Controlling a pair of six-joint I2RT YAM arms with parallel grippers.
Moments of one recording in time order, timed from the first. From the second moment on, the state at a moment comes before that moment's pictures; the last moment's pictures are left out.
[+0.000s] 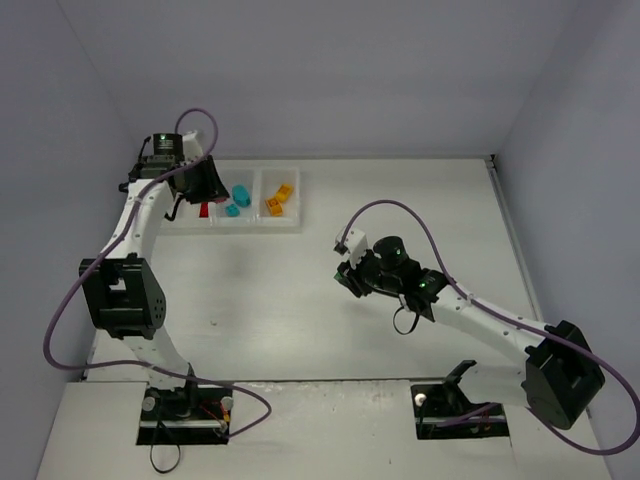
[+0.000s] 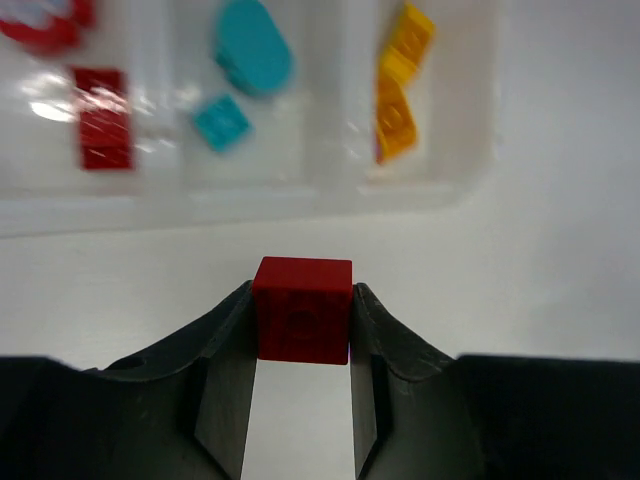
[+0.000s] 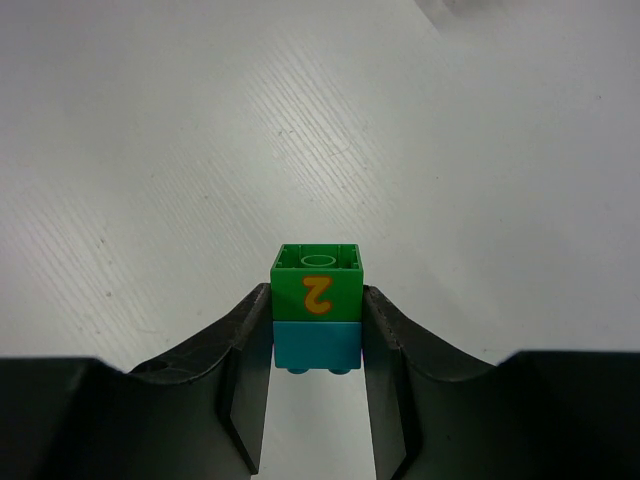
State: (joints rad) left arm 0.00 1.74 1.61 -0.73 0.38 -0.23; right arm 0.70 1.21 0.67 -0.03 -0.19 -0.20
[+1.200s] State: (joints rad) left arm -0.38 1.63 1.43 -0.56 0.58 -0.35; right arm 0.70 1.24 0.80 -0.01 -0.19 -0.24
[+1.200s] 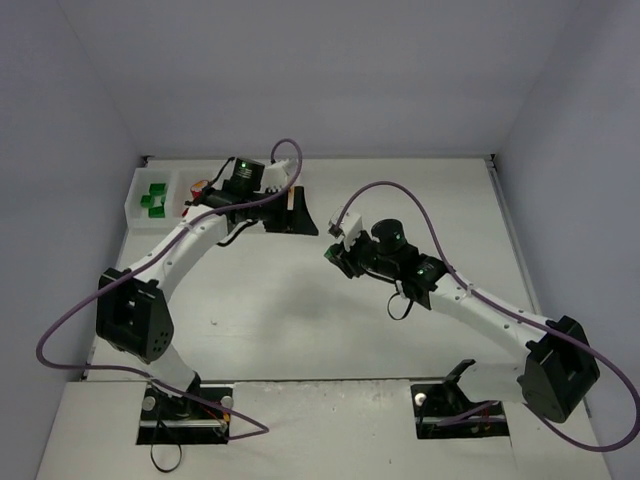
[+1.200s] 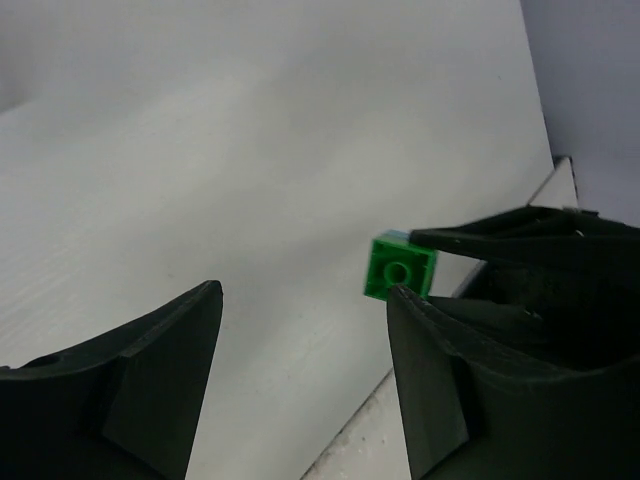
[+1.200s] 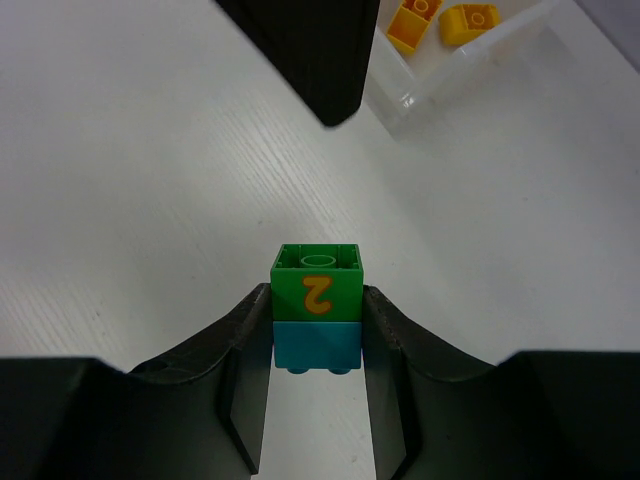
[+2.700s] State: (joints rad) left arm -0.53 1.67 1.42 -0.62 0.75 -0.29; right arm 0.72 1.24 0.82 -0.04 -0.25 -0.26
